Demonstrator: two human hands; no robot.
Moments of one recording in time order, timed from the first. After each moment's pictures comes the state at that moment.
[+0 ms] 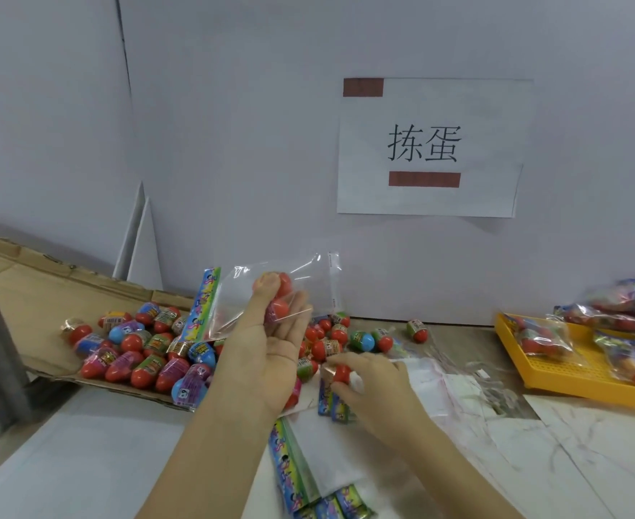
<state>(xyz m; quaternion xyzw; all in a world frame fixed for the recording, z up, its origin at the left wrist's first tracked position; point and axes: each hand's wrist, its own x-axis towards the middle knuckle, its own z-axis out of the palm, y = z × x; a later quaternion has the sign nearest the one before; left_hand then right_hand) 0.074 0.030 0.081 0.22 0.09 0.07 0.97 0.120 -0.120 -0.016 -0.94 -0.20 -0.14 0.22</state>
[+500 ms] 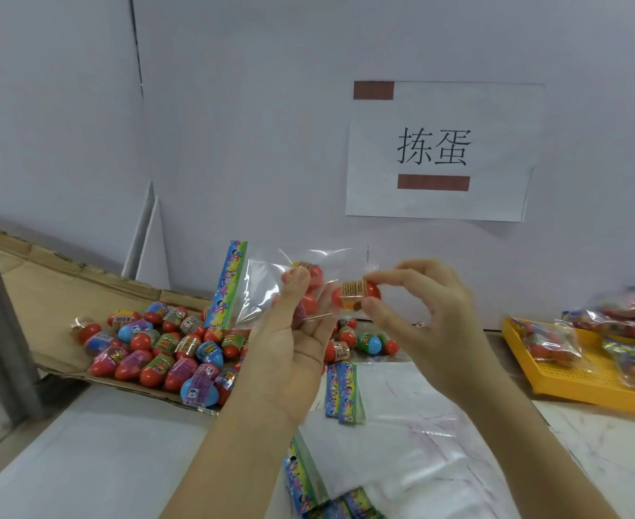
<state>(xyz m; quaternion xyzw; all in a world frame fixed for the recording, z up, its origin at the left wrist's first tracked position) 0.067 0.019 0.084 0.24 0.01 0.06 0.97 0.076 -0.131 0.095 -0.84 -0.25 -0.32 0.36</state>
